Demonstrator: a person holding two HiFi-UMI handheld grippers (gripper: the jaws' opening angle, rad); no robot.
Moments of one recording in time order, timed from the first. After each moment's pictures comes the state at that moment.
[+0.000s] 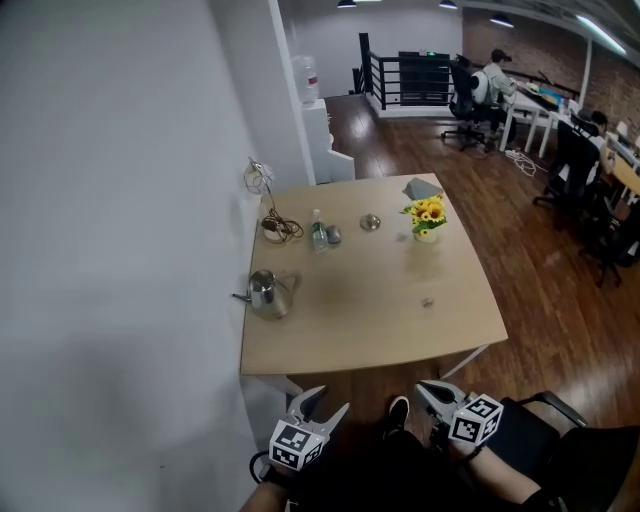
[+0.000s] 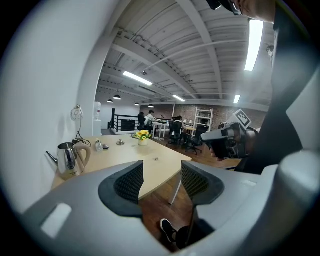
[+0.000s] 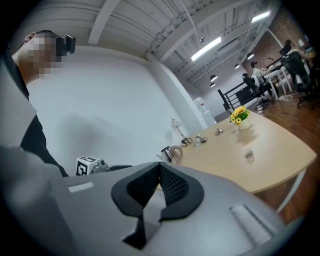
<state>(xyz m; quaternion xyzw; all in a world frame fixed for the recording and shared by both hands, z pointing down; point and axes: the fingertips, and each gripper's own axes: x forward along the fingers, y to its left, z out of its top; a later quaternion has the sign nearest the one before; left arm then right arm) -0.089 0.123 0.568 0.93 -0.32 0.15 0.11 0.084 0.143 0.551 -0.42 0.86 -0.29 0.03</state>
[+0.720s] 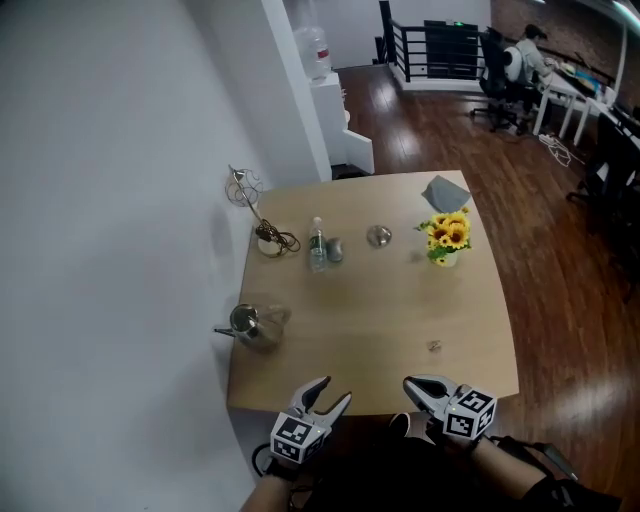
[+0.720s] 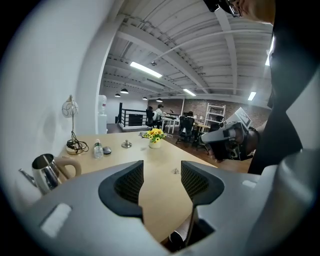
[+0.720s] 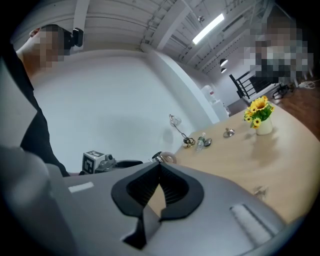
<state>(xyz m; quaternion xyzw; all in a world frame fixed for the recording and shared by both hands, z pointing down) -0.005 -0.077 0.584 0.91 -0.36 0.18 0.13 0.137 -0.068 0.571 -0.32 0.89 -0.32 0.01</state>
